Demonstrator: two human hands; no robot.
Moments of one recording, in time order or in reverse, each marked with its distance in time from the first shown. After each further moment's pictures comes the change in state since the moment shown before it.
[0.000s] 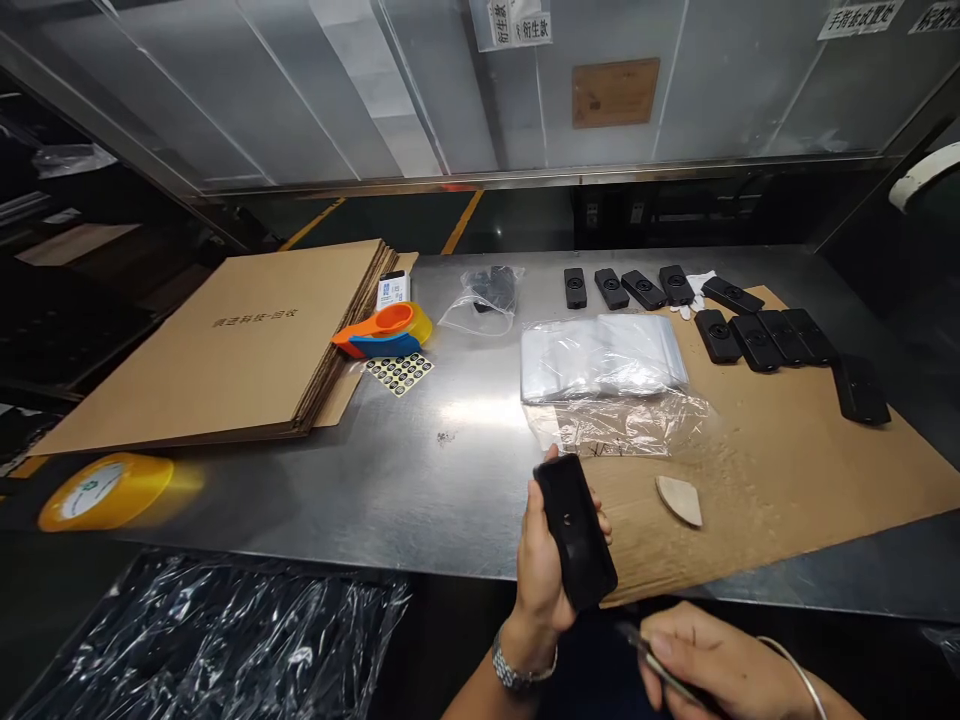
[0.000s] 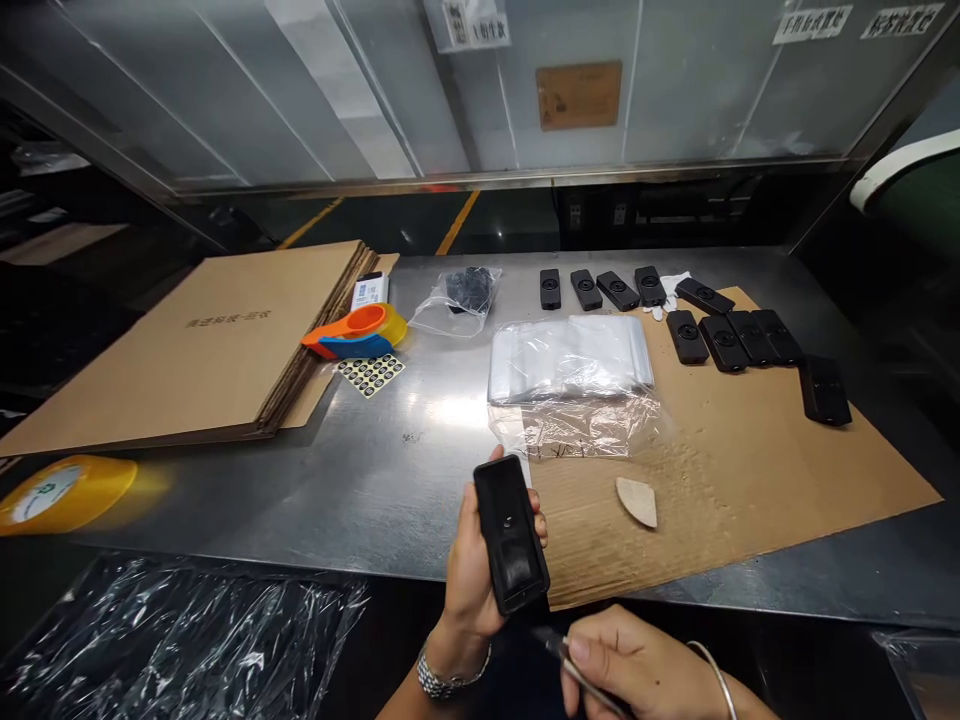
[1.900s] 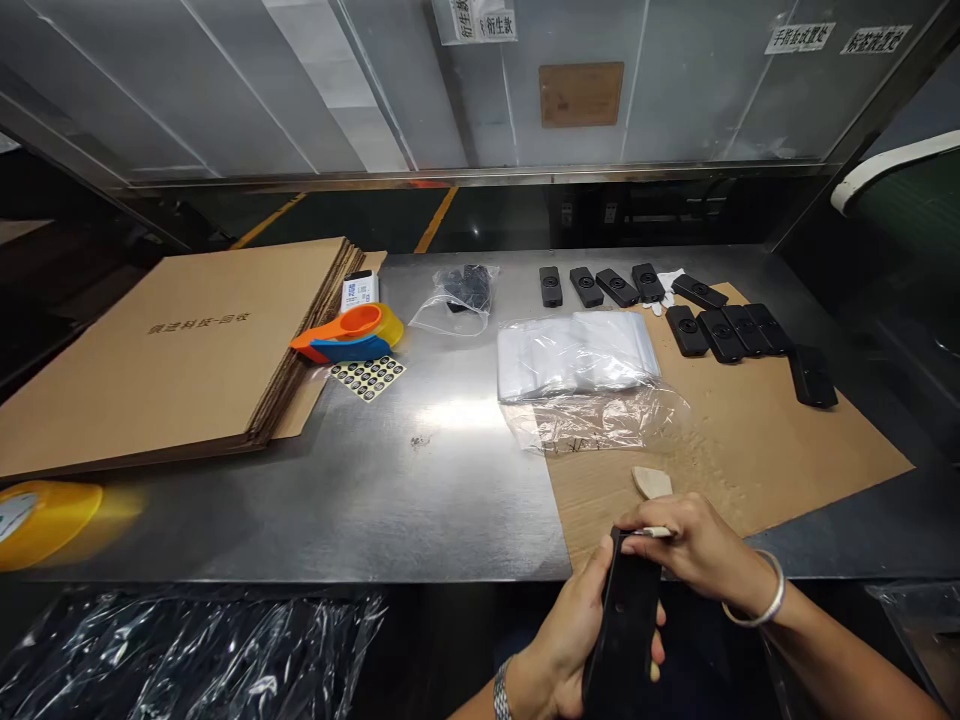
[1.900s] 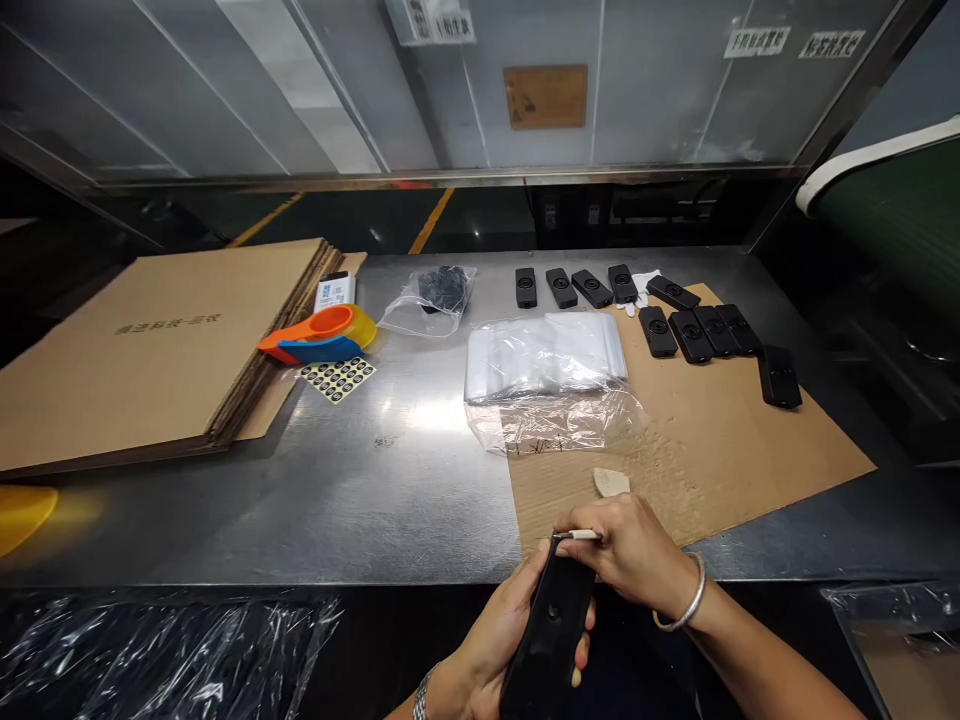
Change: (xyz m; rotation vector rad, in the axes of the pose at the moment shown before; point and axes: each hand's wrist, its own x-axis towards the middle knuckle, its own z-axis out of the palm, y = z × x) left_hand -0.020 -0.049 -0.014 0.242 -0.193 -0.783; right_hand -0.001 -0.049 -0.037 -0.883 0.558 -0.428
